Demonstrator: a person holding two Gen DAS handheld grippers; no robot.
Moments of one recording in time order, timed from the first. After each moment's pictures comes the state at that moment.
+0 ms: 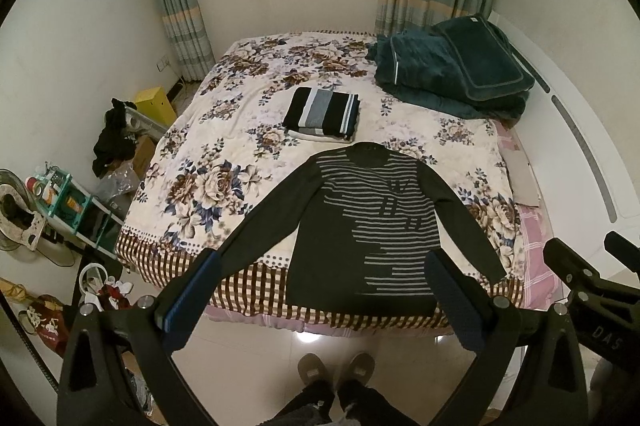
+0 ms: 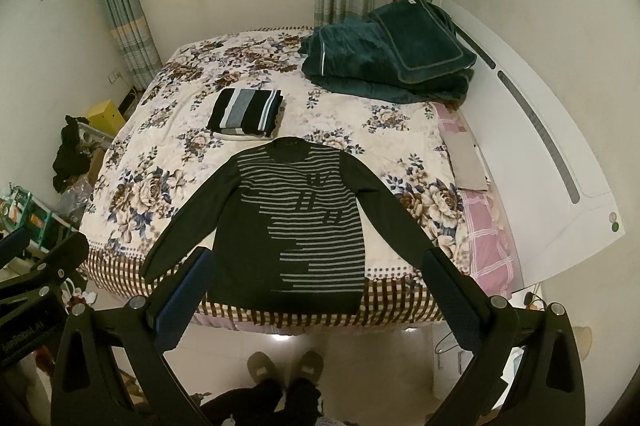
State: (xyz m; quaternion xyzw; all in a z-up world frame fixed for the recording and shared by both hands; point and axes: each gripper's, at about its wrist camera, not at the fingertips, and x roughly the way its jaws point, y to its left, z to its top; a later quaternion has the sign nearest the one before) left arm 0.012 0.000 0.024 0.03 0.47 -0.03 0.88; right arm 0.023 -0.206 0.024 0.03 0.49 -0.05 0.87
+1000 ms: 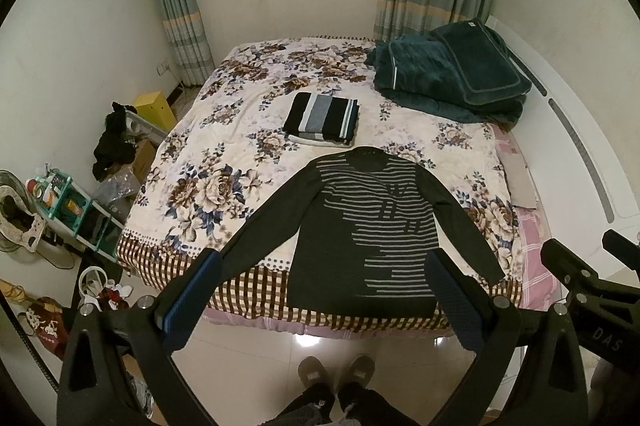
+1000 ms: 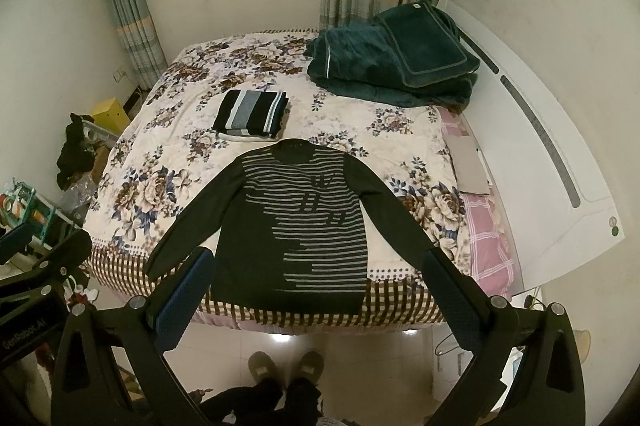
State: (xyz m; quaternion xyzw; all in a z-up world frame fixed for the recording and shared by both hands) left arm 0.012 0.000 0.033 0.03 0.47 -0.03 0.88; right arm 0.019 -0.201 0.039 0.02 0.48 -0.05 0.87
